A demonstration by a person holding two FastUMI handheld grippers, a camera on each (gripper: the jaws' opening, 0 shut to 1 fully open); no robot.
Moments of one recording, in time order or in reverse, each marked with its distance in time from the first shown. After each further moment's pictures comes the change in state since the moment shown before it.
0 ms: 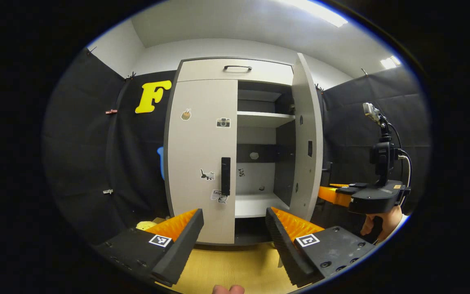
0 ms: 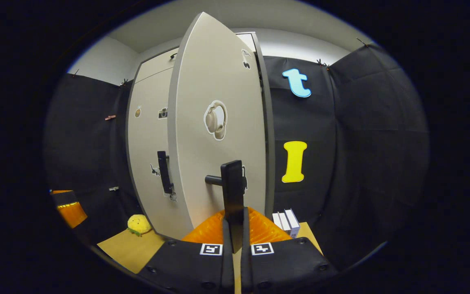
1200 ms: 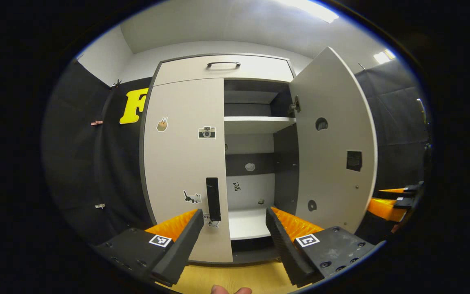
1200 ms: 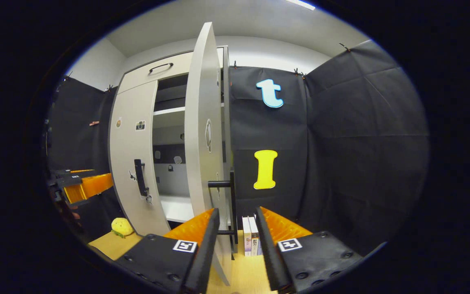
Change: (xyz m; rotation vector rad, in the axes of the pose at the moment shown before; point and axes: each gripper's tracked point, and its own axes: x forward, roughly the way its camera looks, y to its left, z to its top) left arm 0.112 -0.011 0.036 0.057 -0.047 -0.013; right arm -0.044 -0.048 0.019 0.039 -0.072 -0.108
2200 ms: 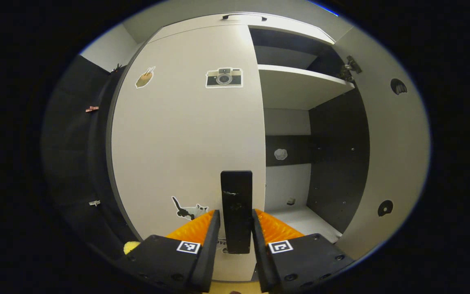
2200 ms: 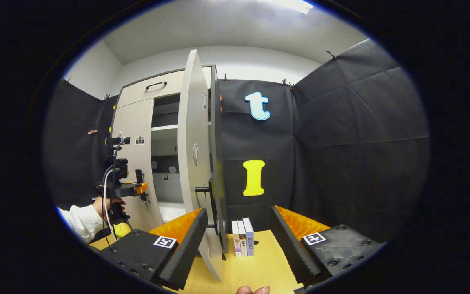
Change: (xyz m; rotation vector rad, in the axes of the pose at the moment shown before) left arm 0.178 0.057 -0.058 -0.014 0.085 0.073; right arm -0.059 -0.037 0.026 -0.016 -0.069 -0.047
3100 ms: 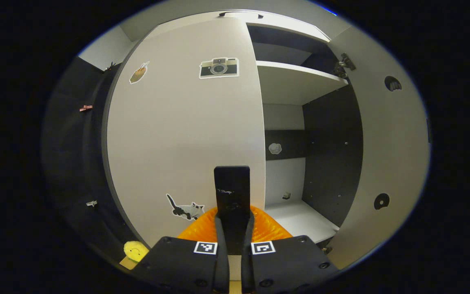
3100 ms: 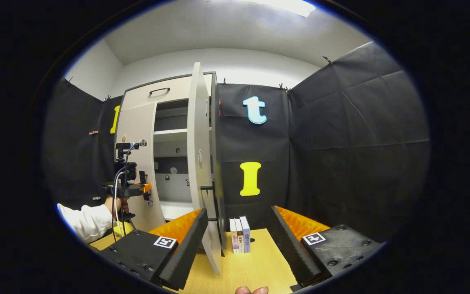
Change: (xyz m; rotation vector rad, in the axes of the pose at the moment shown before) left arm -0.012 0.001 -0.009 0.007 0.029 -0.065; right arm -0.048 0.010 0.015 -0.021 -0.017 -0.015
